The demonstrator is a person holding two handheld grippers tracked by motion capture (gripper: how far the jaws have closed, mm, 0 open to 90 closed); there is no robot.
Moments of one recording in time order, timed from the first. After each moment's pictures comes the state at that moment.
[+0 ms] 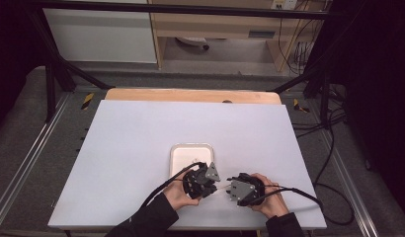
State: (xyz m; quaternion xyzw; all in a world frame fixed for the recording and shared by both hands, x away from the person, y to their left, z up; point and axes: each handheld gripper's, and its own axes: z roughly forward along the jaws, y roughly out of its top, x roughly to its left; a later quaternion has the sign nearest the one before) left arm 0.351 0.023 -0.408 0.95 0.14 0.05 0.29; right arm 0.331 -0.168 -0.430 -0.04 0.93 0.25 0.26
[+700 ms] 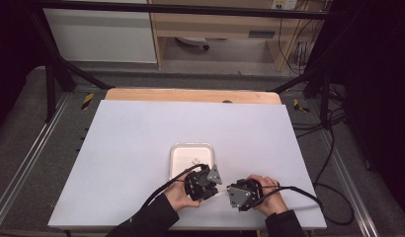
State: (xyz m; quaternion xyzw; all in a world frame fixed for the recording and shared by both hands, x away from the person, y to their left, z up) left arm 0.348 0.020 -0.408 0.95 0.12 0.05 0.29; right arm 0.331 -0.165 -0.434 -0.14 0.93 0.20 0.27
